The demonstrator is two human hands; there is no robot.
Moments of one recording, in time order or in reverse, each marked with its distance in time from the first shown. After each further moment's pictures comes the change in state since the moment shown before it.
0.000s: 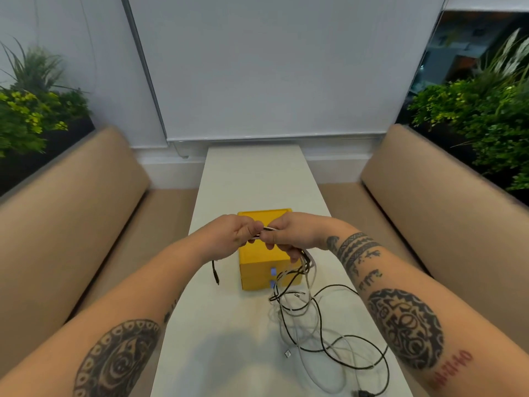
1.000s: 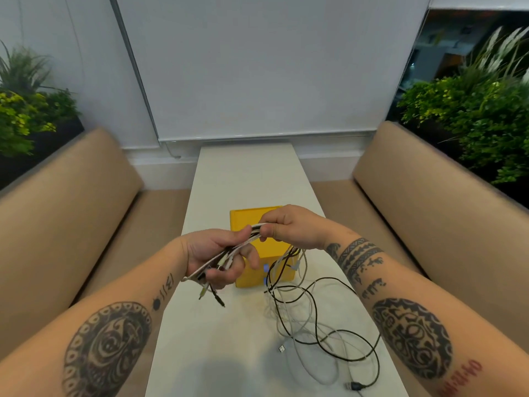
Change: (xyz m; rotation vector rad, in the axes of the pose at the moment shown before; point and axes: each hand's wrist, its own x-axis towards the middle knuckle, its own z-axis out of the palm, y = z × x) left_hand -0.012 -0.008 0.004 -1.013 -0.922 -0.209; right_hand -0.024 0.002 0.002 -0.169 0.205 -0.241
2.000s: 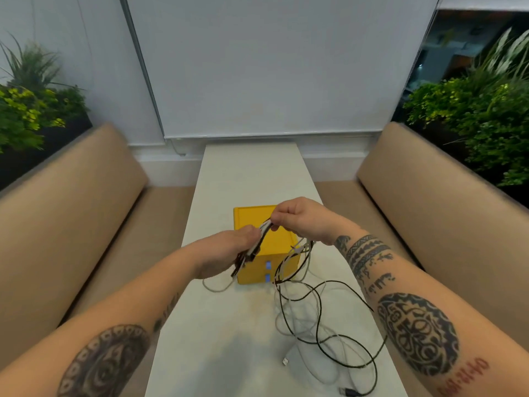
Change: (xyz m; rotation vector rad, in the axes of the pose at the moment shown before) left_hand 0.016 -0.016 0.028 0.359 0.649 0.248; right_hand -0.010 -0.004 -0.008 0.170 0.100 0.158
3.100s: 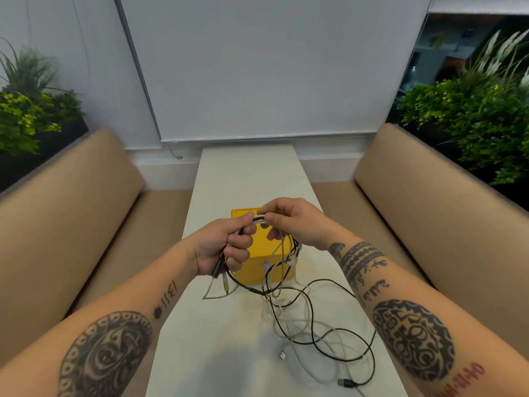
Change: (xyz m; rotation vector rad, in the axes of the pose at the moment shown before) left_hand 0.000 0.019 -0.005 -0.635 -0.103 -0.169; right_hand 0.003 0.008 0.017 0.298 0.078 -0.055
